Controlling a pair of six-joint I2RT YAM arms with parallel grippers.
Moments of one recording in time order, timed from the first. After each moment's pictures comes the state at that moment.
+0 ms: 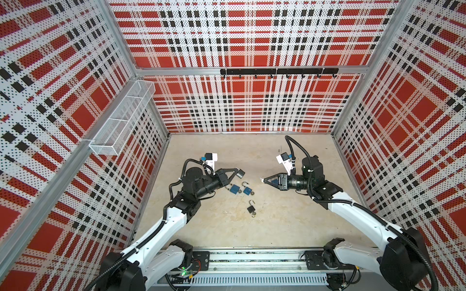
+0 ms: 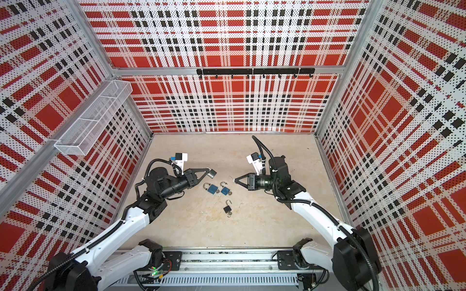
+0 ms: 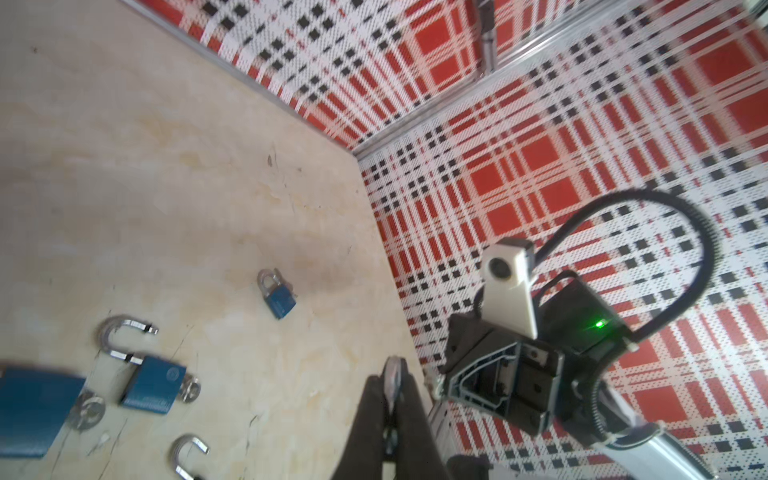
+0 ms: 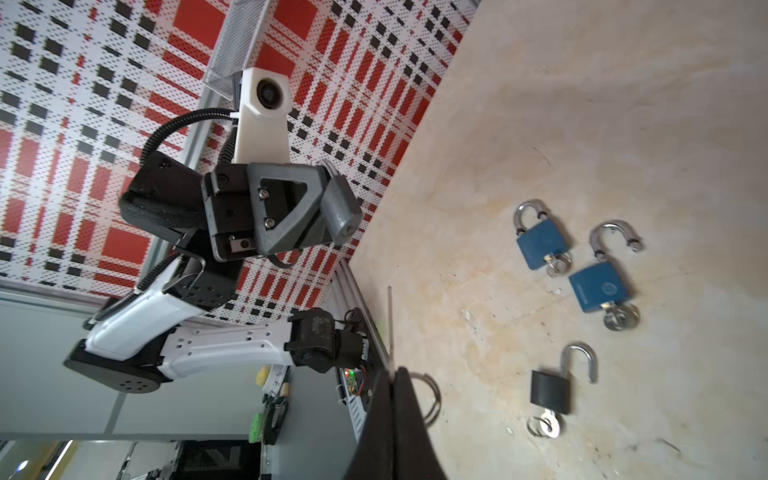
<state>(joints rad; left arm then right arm) -0.44 1.01 0.60 0.22 0.51 -0.92 0.46 1.16 0.78 -0.06 -0.79 0.63</state>
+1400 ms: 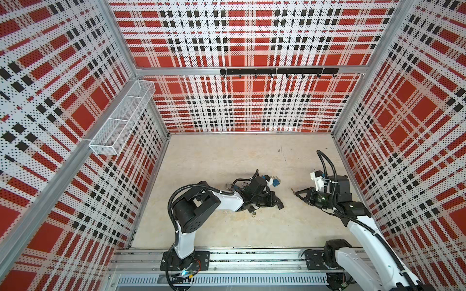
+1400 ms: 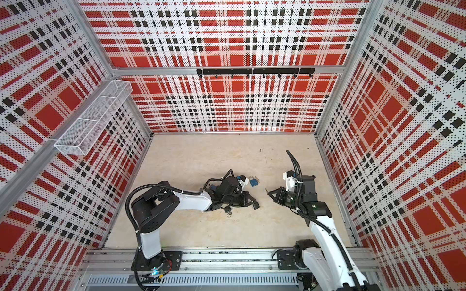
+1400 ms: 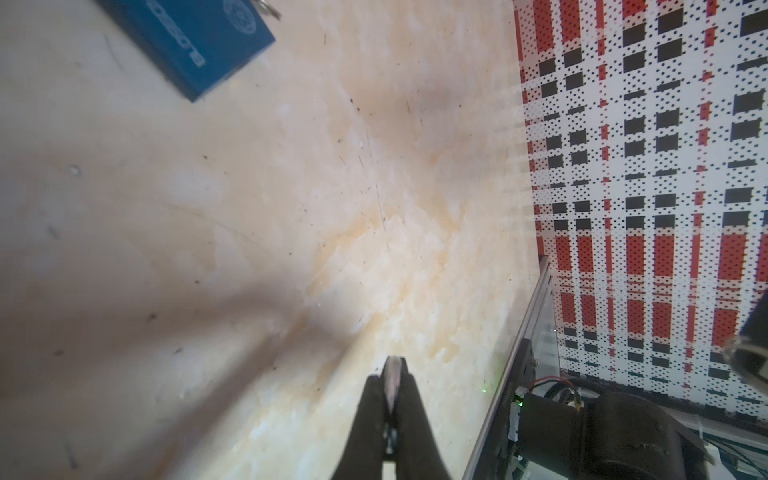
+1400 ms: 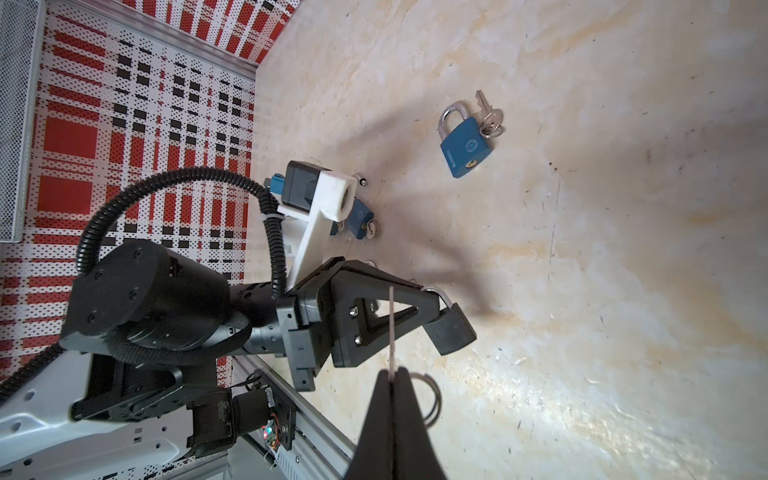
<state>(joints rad) -0.91 1.91 0.94 0.33 0.41 -0.89 0.09 0.82 0.58 -0.54 -0.63 0.54</state>
